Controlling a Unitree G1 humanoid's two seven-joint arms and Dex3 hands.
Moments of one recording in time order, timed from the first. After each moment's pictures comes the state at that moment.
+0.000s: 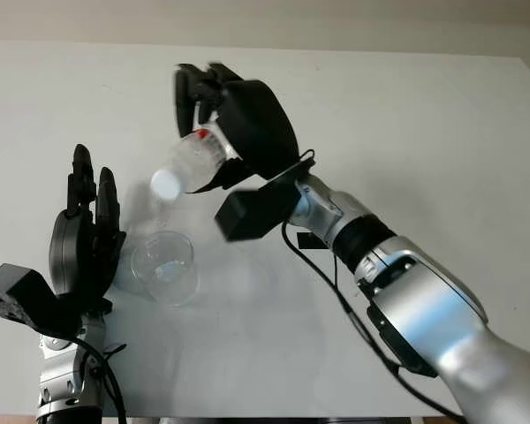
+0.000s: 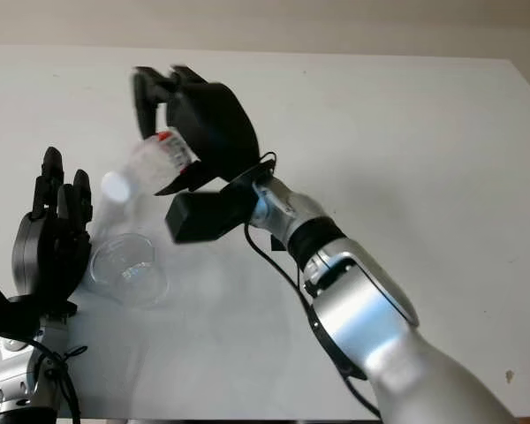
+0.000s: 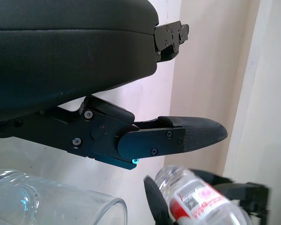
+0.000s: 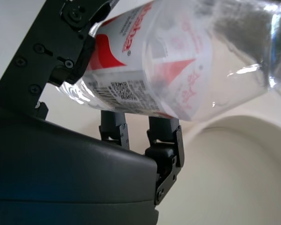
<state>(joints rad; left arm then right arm) -0.13 0.17 0.31 0.13 -0.33 -0.20 -0.23 -1.10 -0.06 0.33 1.16 -0.34 -0.64 -0.30</state>
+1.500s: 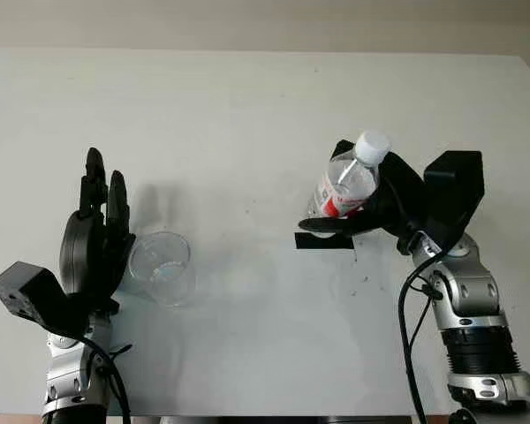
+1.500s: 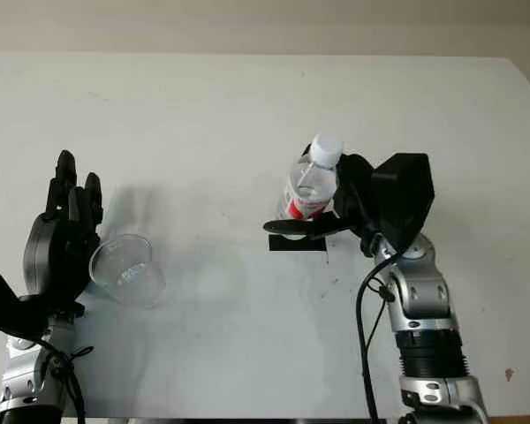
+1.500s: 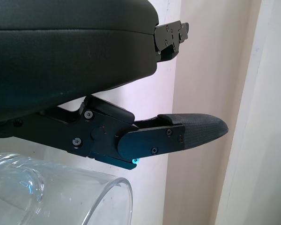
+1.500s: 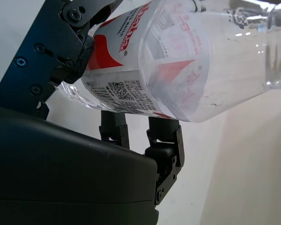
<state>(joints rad) -0.14 0.17 0.29 0.16 -0.33 -0.21 -0.26 -0.43 -0.28 -0.04 0.14 0.11 0.29 0.32</state>
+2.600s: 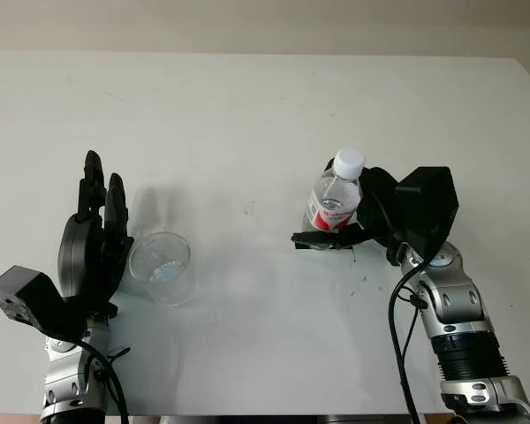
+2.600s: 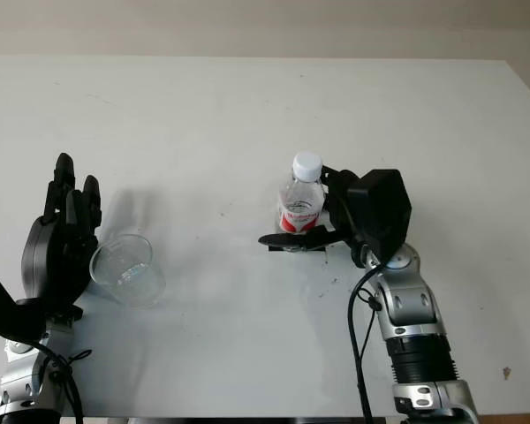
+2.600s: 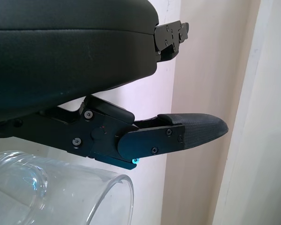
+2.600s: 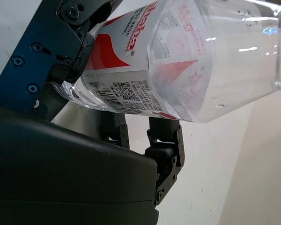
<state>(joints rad) -0.12 0.17 0.29 0.15 -0.33 -0.20 -0.26 -0.43 -0.27 0.00 0.19 0.05 0.29 0.33</state>
